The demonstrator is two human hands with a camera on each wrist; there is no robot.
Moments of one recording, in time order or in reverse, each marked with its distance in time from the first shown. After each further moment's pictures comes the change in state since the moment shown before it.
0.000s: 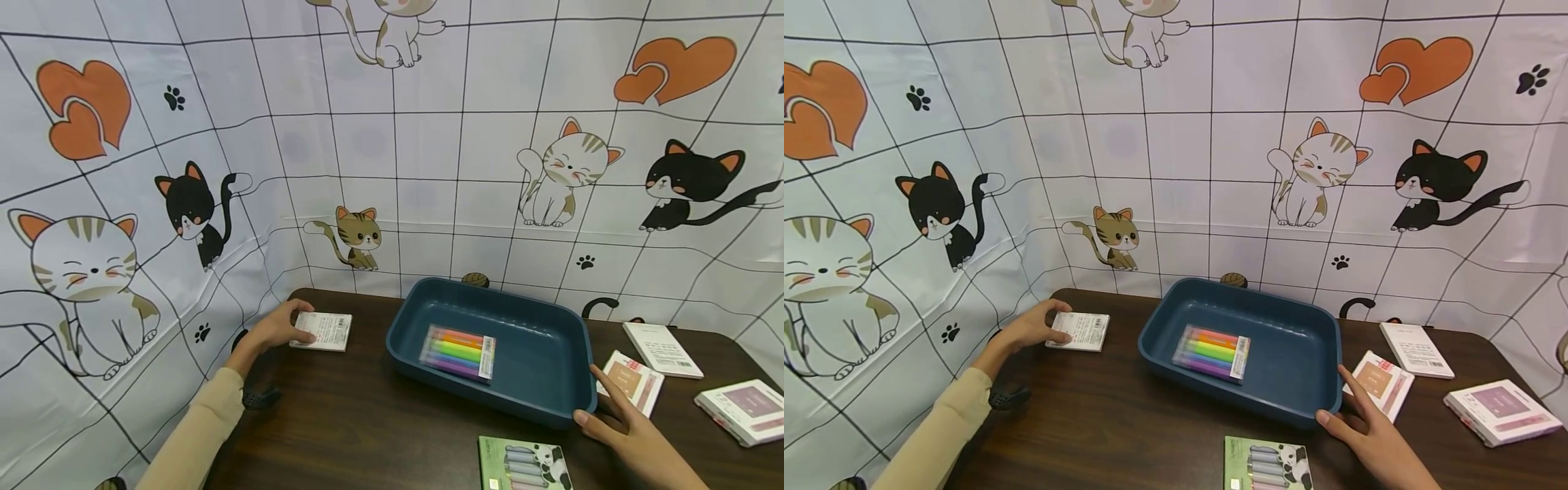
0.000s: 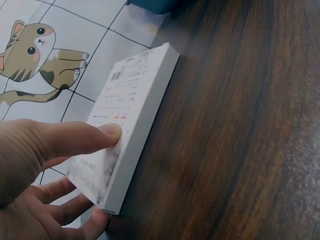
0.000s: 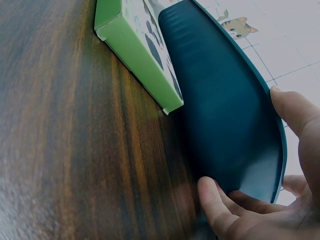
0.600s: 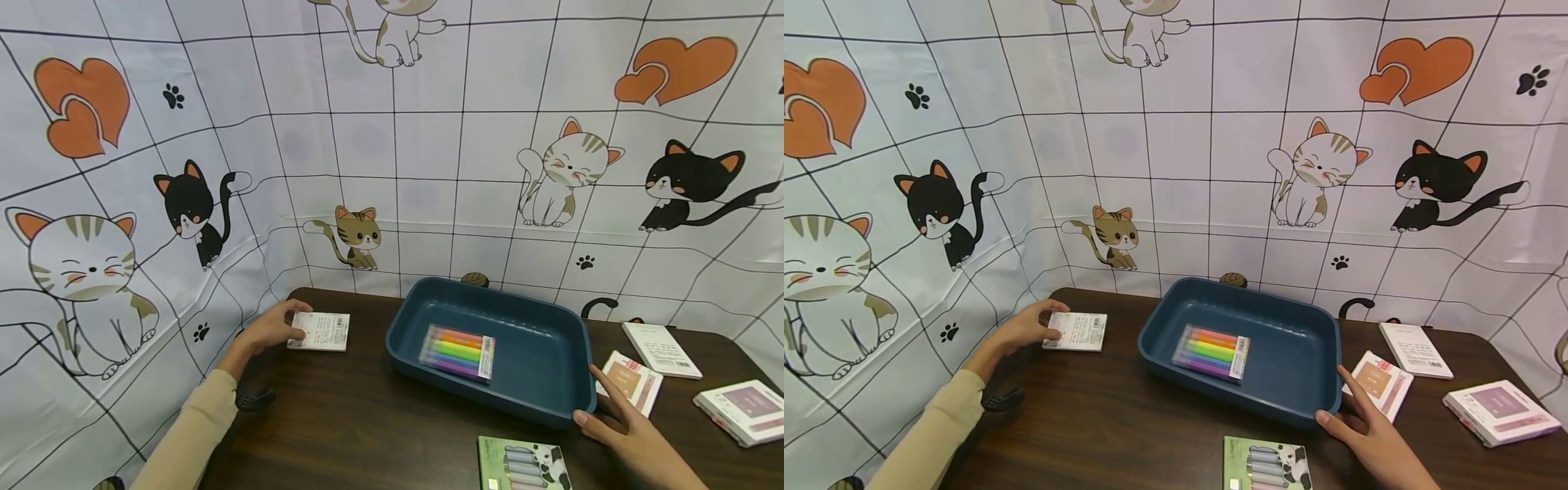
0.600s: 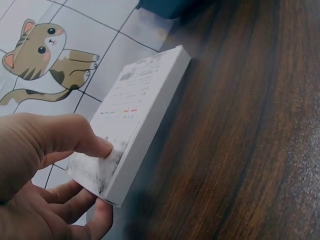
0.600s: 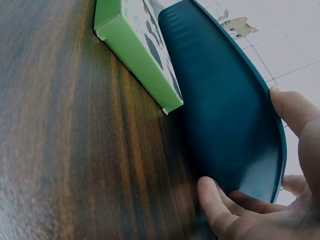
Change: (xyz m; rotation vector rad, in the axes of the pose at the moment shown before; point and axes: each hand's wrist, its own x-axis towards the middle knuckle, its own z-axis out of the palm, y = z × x) left_hand -0.006 -0.002 -0.006 -0.071 -0.018 -0.008; right_hand 0.001 0.001 0.001 0.022 -0.001 -0.009
